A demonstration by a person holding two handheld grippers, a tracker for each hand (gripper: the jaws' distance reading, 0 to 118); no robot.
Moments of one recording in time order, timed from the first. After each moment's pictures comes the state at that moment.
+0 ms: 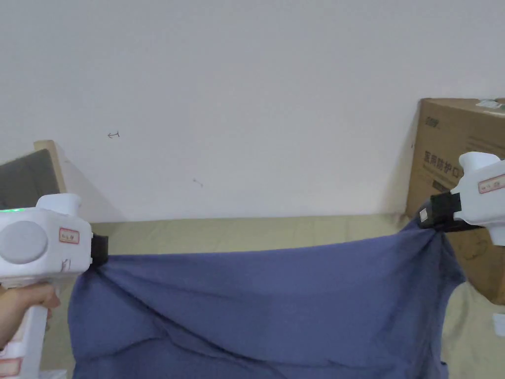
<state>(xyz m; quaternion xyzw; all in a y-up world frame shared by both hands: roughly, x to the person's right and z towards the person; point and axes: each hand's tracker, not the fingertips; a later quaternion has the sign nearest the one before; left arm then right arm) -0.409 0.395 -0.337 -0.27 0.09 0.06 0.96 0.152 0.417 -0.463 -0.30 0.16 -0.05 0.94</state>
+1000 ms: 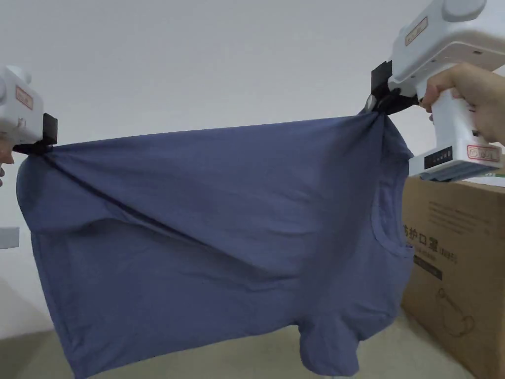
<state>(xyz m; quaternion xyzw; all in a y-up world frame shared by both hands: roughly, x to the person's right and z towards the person) -0.405 0.643 -0.571 -0.13 0.11 -0.02 0.99 0.126 0.659 -0.598 -0.19 0.09 -0.11 0.97</state>
